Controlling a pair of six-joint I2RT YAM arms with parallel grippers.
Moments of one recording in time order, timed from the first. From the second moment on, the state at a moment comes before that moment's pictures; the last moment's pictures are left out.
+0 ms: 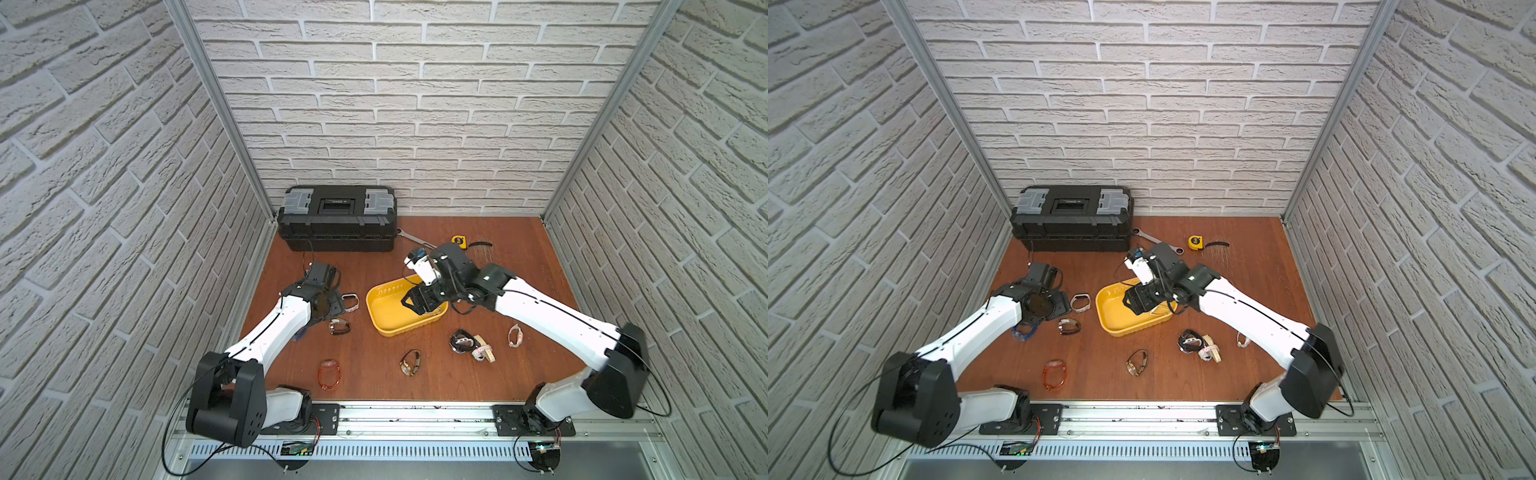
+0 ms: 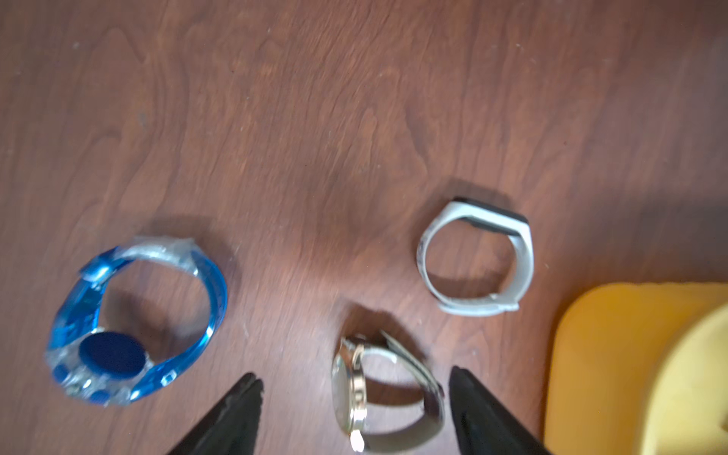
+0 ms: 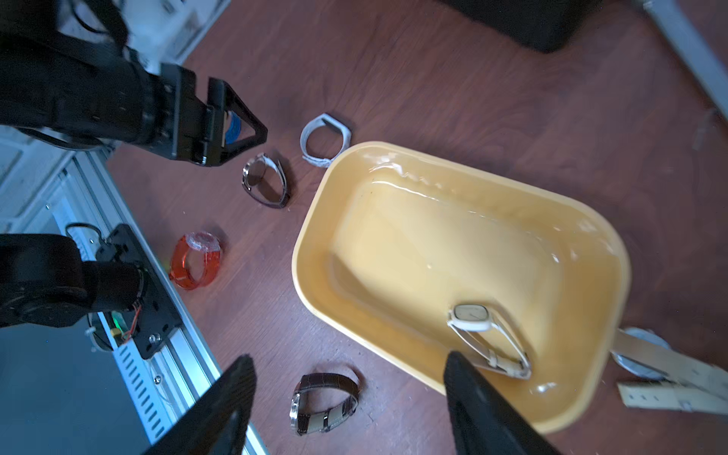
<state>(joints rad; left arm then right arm) -0.24 1.33 0.83 -0.72 -0.13 -0.58 0.71 1.40 1.26 -0.72 -0.17 0.19</state>
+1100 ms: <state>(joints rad) -0.25 1.68 1.02 -0.66 -0.07 -0.40 0.68 0.88 0.90 -0.80 0.00 0.29</state>
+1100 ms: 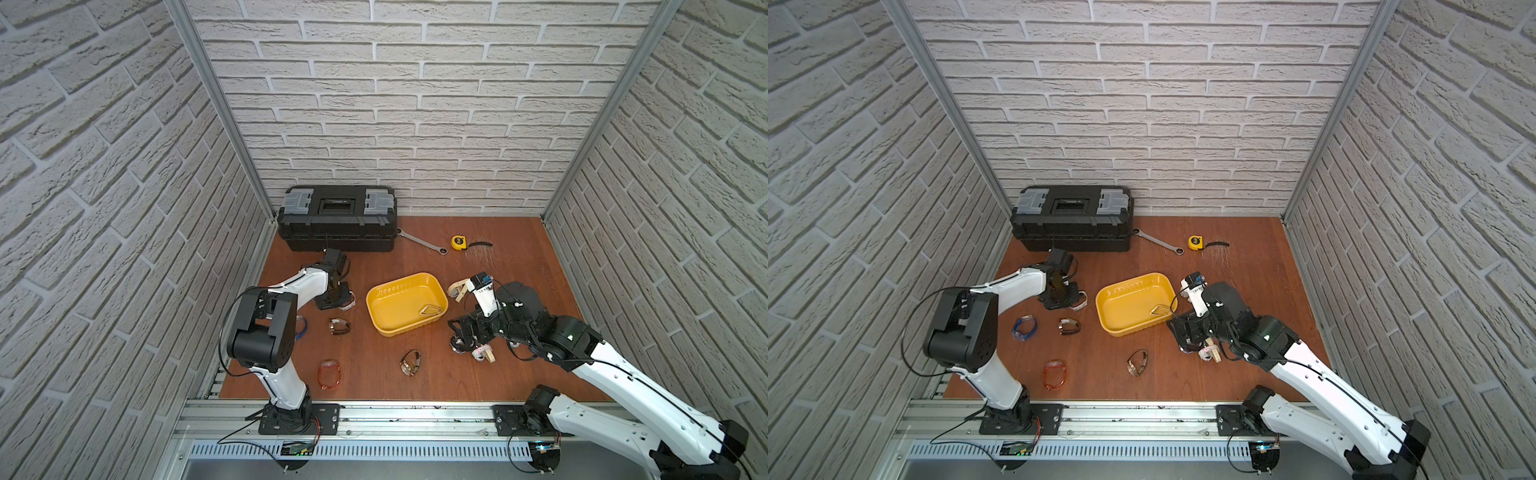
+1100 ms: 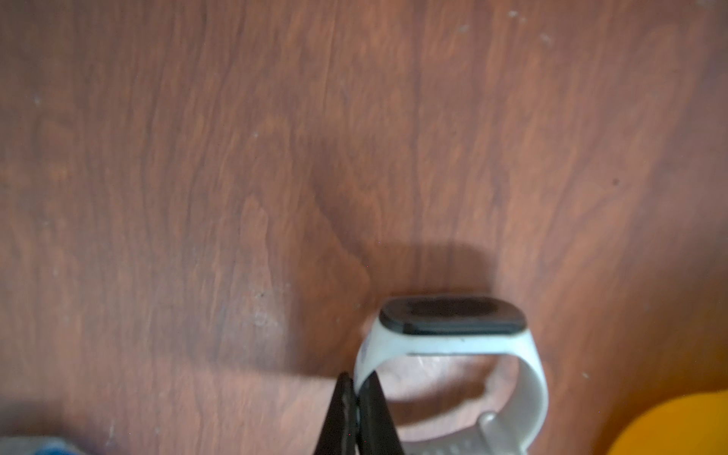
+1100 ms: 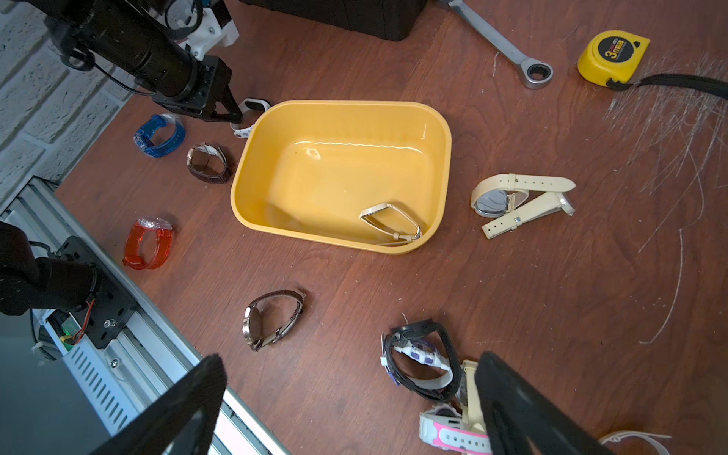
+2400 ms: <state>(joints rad) -0.56 1.88 1.32 -0.81 -0.20 -0.39 0.29 1.22 0.93 -0.78 -0.16 0.35</state>
